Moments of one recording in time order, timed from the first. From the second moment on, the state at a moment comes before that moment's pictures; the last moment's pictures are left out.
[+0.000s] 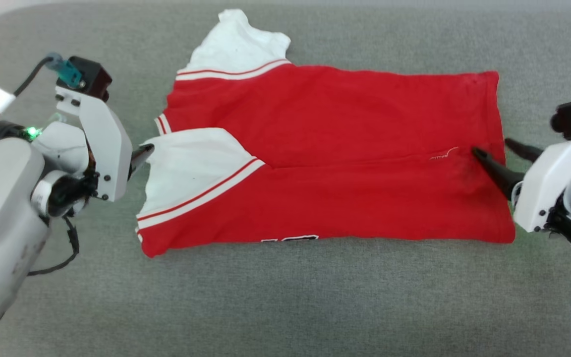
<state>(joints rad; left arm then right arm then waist) -0.99 0.68 -0.79 0.52 -0.93 -0.06 0.63 -0.62 -0.48 0.33 0.30 0.70 0.13 0.49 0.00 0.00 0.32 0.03</state>
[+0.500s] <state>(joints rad) -0.75 0.80 -0.75 0.14 -1.06 0.17 0.76 -0.44 -0.37 0.07 0.09 0.39 0.13 0.08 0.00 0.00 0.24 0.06</state>
